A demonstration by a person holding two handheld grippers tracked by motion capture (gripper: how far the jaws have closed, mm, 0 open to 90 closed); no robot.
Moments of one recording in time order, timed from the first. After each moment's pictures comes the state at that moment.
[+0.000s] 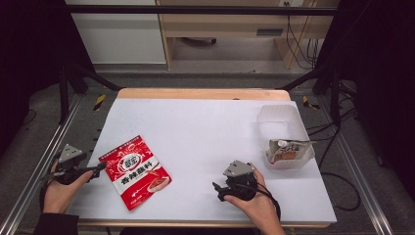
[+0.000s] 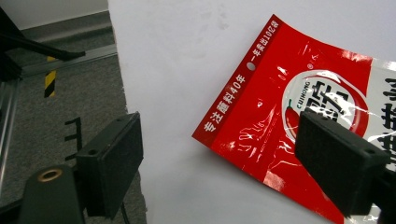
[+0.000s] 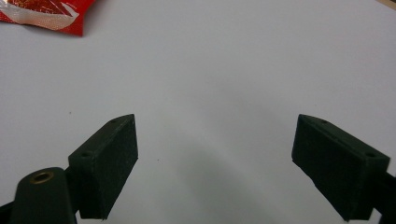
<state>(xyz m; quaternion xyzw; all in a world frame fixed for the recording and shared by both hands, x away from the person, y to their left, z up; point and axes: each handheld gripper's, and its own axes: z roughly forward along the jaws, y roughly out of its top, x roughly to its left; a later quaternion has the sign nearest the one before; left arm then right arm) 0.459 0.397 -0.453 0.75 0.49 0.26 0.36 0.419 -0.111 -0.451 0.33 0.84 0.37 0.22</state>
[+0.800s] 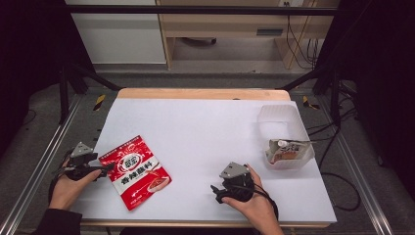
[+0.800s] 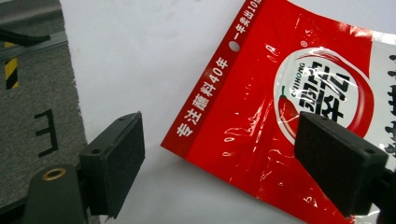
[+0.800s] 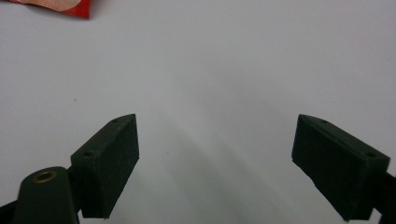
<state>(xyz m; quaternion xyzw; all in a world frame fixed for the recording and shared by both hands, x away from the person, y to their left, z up) 0.480 0.387 -0.470 0.78 0.48 0.21 0.34 0.420 -0.104 -0.458 0.31 0.86 0.35 0.21</state>
